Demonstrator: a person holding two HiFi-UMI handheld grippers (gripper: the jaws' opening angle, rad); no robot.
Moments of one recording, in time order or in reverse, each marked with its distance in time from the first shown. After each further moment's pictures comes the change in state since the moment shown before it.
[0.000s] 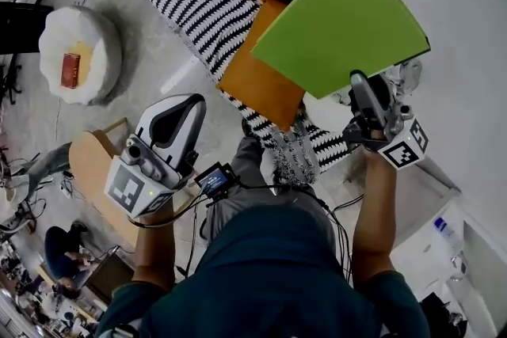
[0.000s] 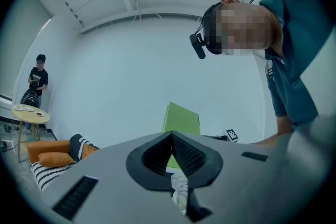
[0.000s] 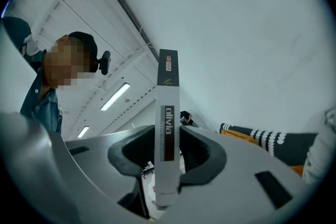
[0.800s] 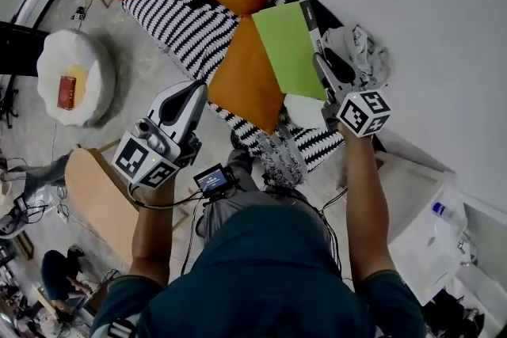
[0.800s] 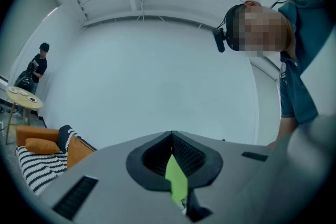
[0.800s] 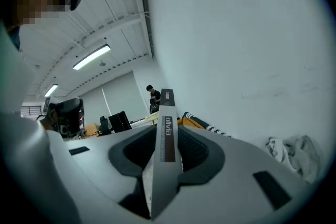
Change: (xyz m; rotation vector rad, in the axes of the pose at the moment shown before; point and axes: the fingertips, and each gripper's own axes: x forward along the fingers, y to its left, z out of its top) left arm 0.003 -0.040 0.001 -0.083 -0.030 -0.068; right arm -0.027 -0.035 -0.040 -0.262 0.251 -0.346
